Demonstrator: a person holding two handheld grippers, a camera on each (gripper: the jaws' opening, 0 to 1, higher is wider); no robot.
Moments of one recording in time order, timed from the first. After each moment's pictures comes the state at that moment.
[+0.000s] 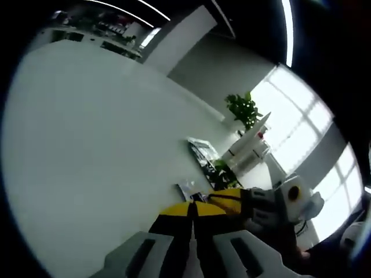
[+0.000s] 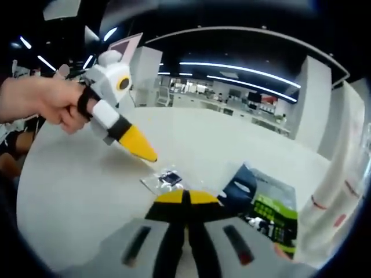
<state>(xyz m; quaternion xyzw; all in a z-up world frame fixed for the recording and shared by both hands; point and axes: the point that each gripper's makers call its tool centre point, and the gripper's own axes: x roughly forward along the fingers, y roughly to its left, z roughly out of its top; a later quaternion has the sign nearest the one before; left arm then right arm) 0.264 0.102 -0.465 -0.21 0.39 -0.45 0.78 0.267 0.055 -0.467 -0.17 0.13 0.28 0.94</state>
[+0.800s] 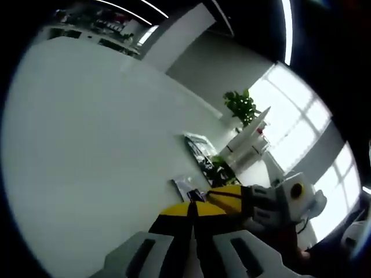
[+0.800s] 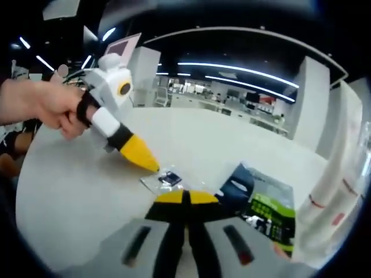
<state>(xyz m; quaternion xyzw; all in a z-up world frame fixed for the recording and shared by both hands) 0.265 0.092 -0.471 -0.22 0.39 -0.46 0.77 0.267 0.051 -0.467 -0.16 0.13 0.27 0.94</state>
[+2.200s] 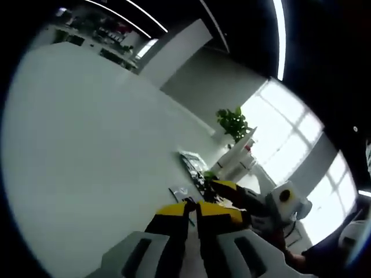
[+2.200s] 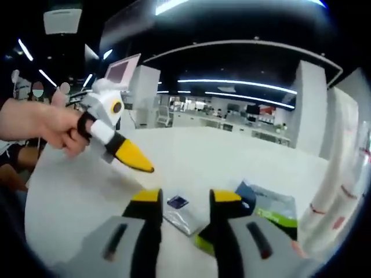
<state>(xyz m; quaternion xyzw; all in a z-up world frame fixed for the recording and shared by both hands) 0.258 0.117 -0.443 -0.26 0.34 -0.46 0.78 0.266 0.062 -0.439 -0.12 0.07 0.28 0.95</state>
